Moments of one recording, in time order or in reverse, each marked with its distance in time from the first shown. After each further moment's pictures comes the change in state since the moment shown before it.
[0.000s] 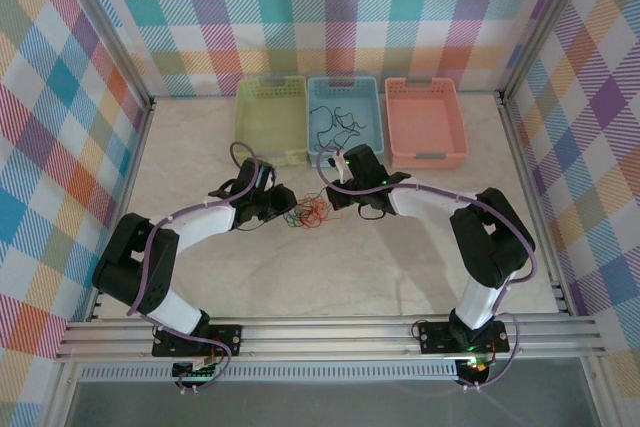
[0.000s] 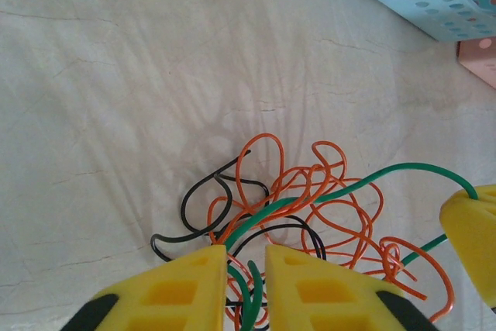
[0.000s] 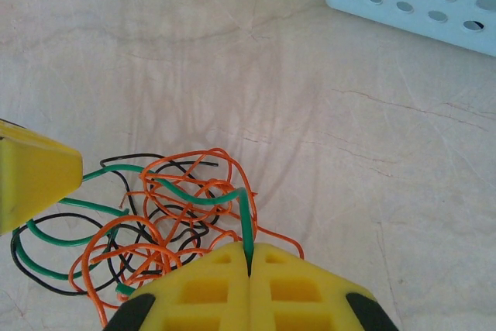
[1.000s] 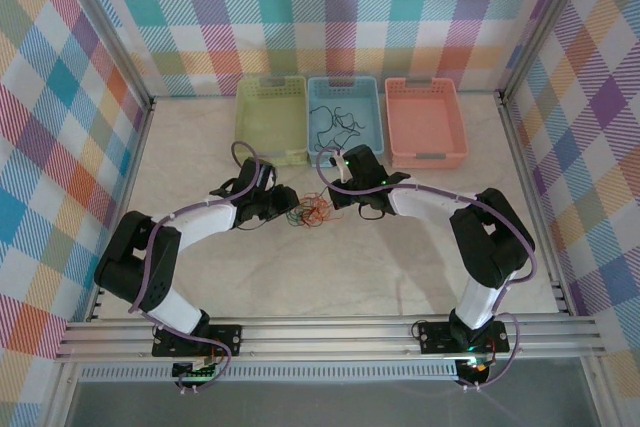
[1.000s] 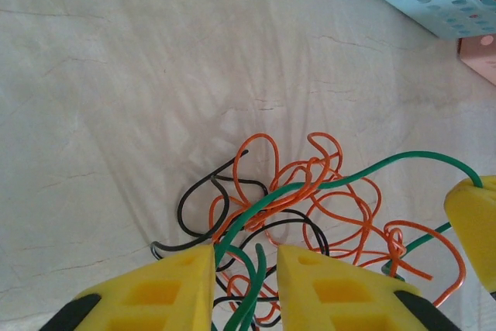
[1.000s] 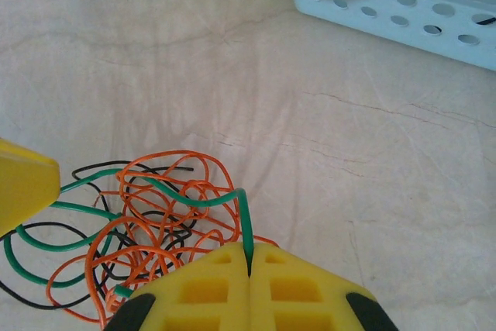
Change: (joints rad) left arm 0.000 0.016 0.011 -0.001 0.014 0.001; right arm 0.005 0.000 0.003 -0.010 0.068 0.001
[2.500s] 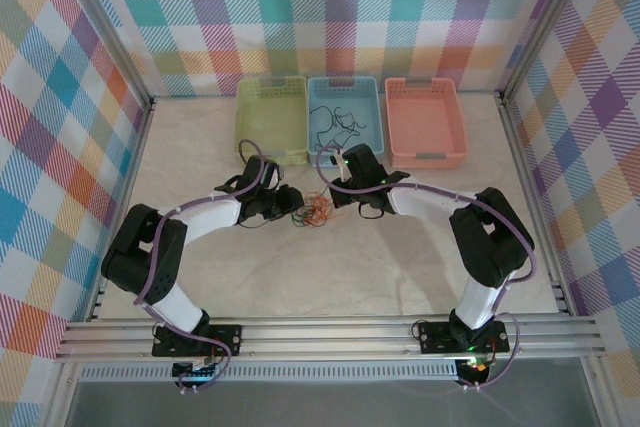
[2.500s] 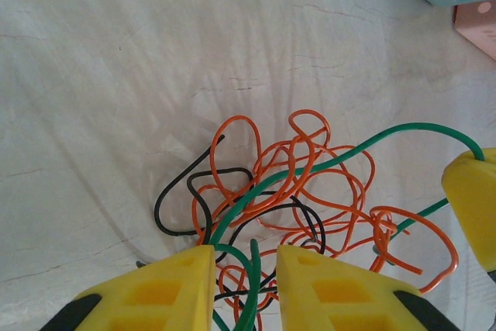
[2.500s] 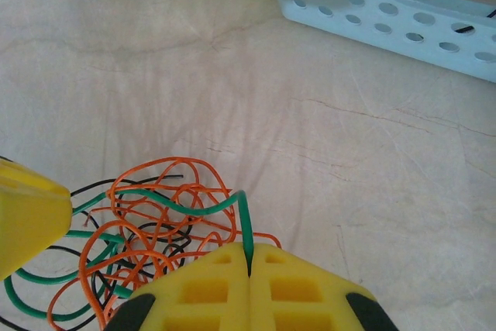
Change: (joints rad) left arm -0.016 0.053 0.043 -0.019 0.071 0.019; right arm 0.000 0.005 0.010 -0.007 0.027 0.001
